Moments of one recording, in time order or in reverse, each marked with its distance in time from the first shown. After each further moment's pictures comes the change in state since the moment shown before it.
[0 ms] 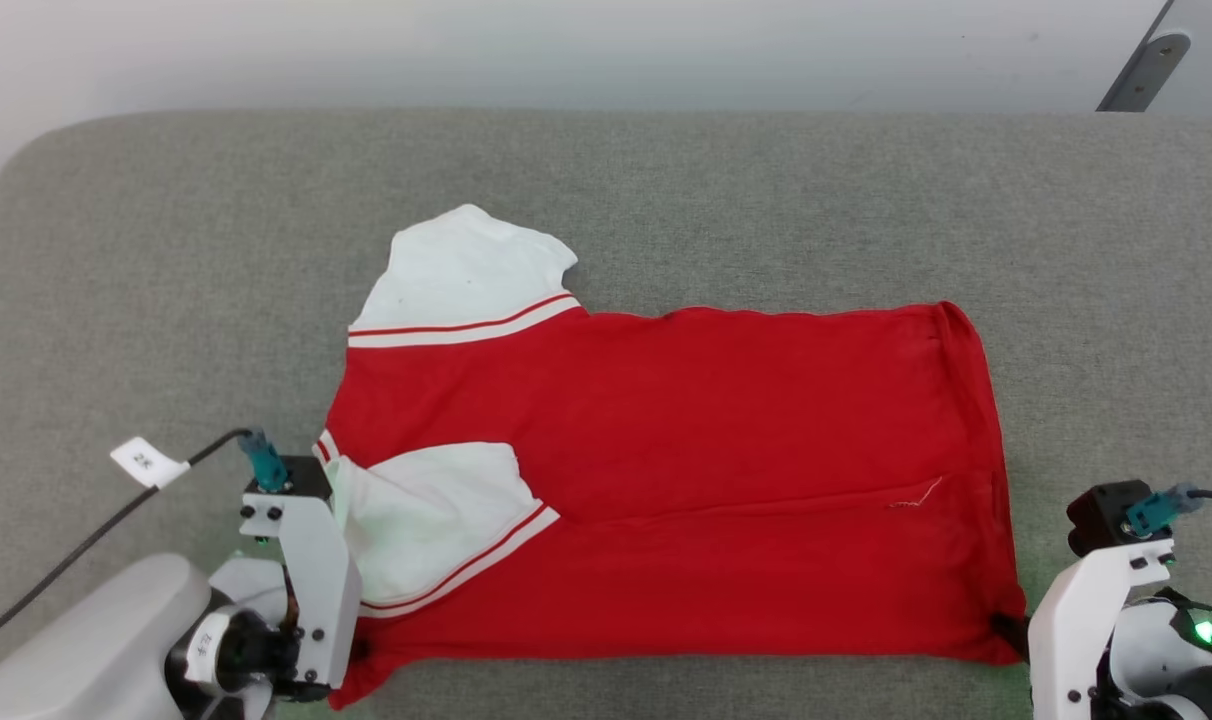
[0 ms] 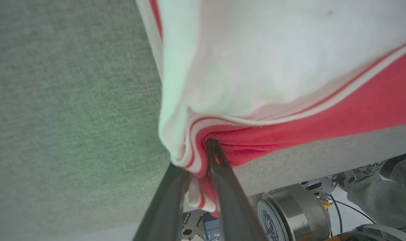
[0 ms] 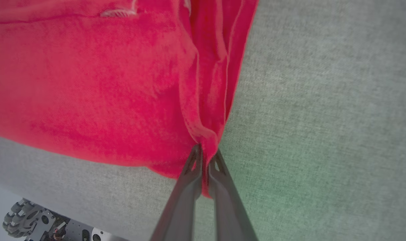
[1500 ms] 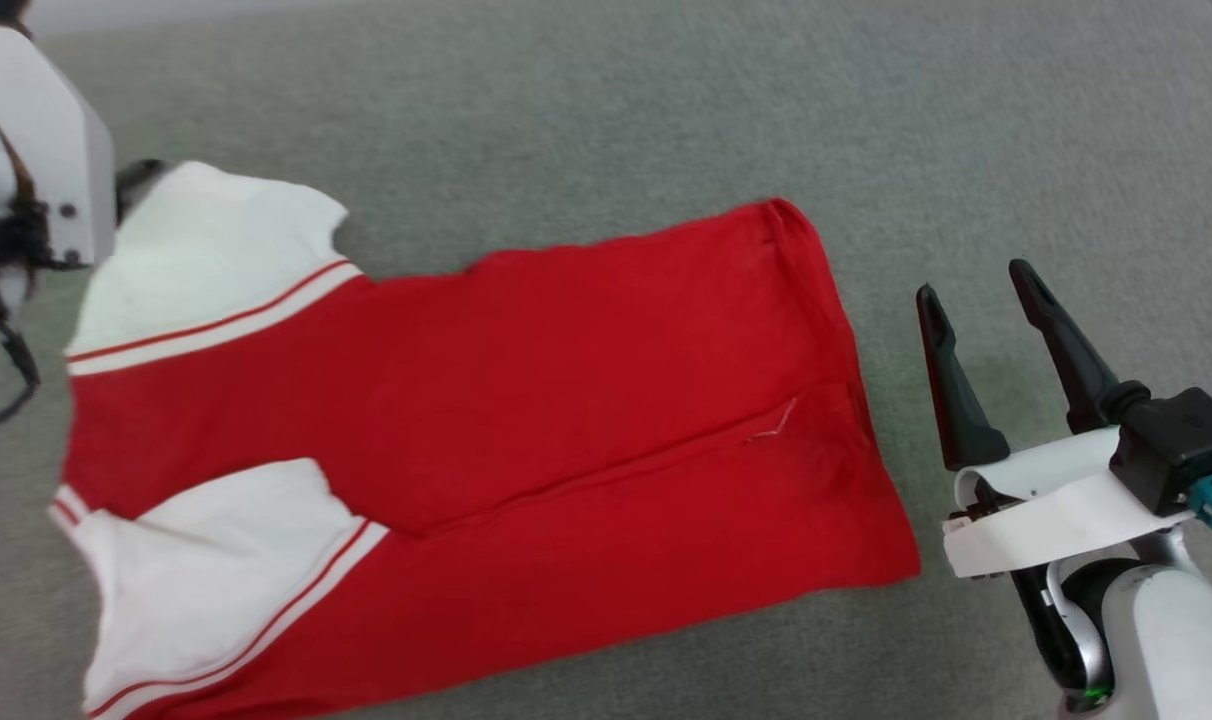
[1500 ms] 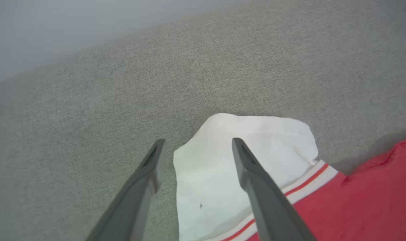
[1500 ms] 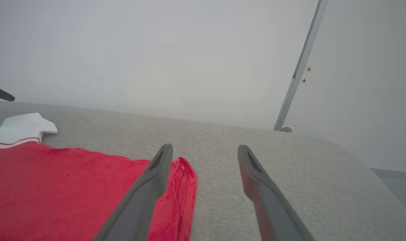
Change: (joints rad) left arm -0.606 -0.001 0.123 0.409 0.224 -0.274 -0.165; right arm -0.178 0.131 0.091 -0.059 -0.263 0.000 -1.030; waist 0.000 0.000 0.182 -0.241
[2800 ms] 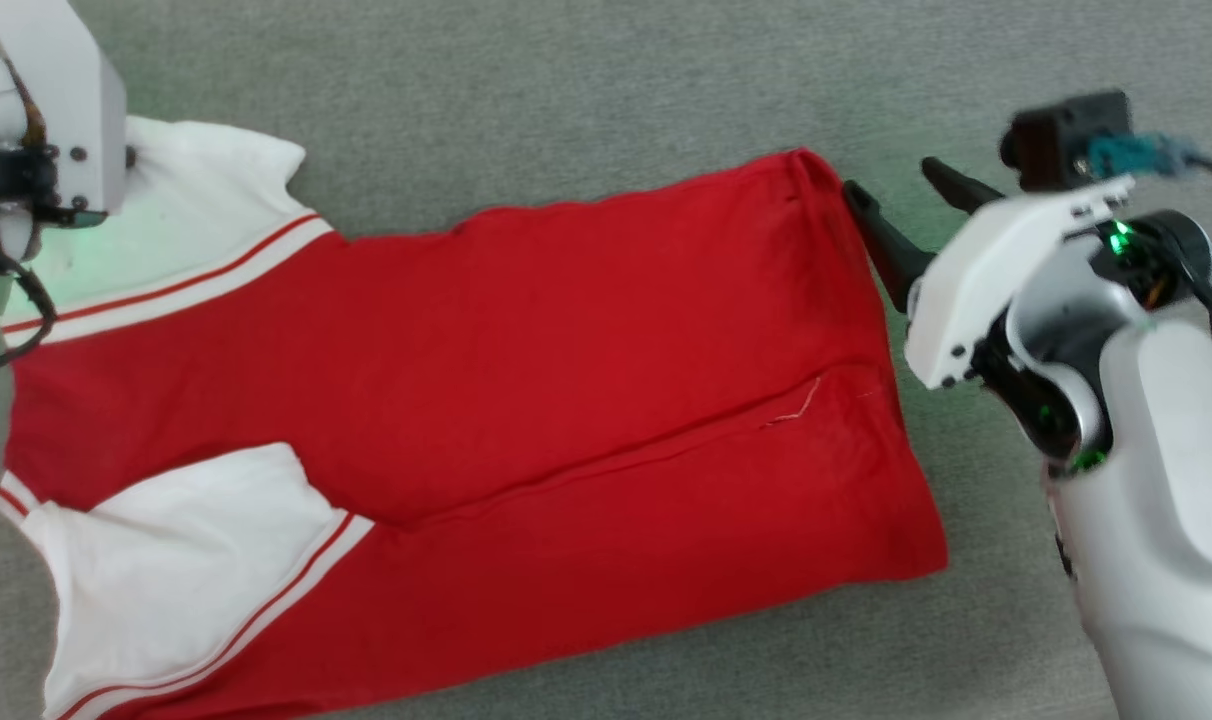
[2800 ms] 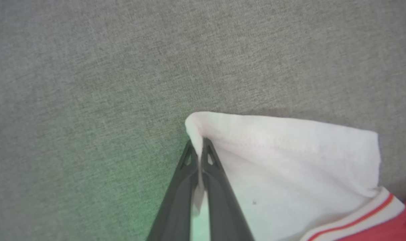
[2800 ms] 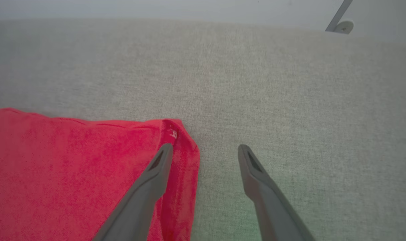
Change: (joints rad) left arm -0.154 -0.101 -0.071 0.218 0.007 -0.063 0.155; right arm -0.423 -0.007 0.053 0.283 0.176 0.000 0.587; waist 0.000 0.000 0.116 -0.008
